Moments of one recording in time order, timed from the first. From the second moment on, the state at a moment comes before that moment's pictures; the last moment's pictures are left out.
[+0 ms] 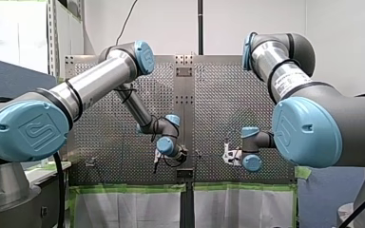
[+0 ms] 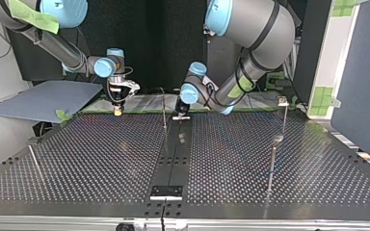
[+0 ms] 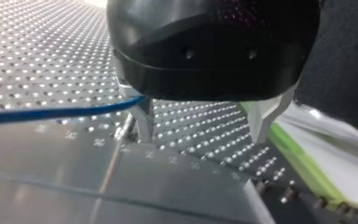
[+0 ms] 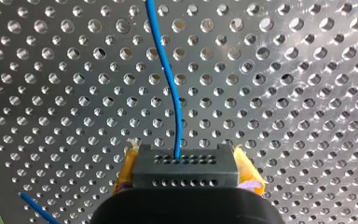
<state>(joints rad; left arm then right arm) -0.47 -2.57 -1.30 -2.80 -1.65 -1.58 1.89 -0.59 1.57 -0.94 1.57 1.58</state>
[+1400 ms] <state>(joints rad) -0.56 -2.48 -1.47 -2.73 -1.64 -1.56 1.89 -0.58 1.57 -0.93 1.57 1.58</state>
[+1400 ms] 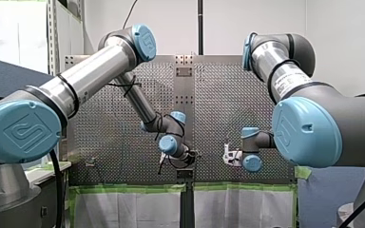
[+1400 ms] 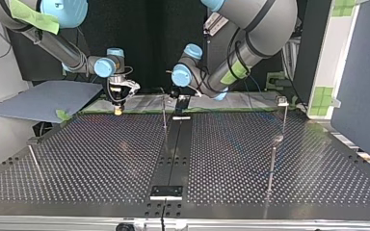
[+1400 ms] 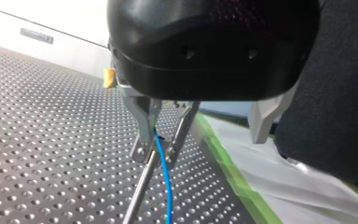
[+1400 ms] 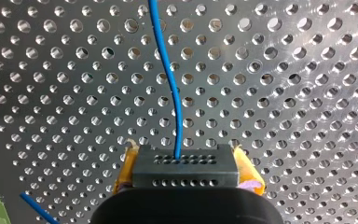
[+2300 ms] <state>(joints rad) -0.57 -2.48 -1.47 -2.70 -1.65 -1.56 1.88 -0.58 1.57 -0.93 1.57 1.58</state>
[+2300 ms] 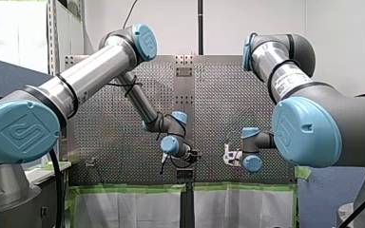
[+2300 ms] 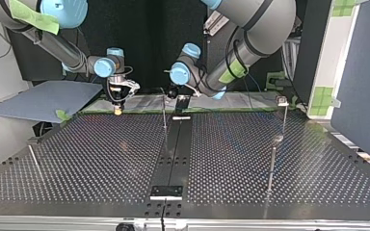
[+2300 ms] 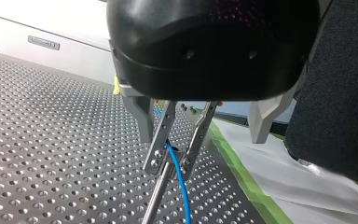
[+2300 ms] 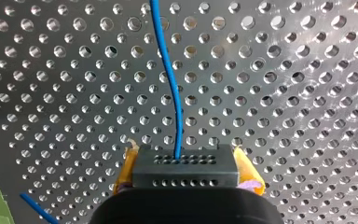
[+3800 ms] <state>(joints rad) -0.60 -2.46 -1.47 -2.69 -1.63 -1.56 1.88 -0.58 1.57 -0.93 1.57 1.58</state>
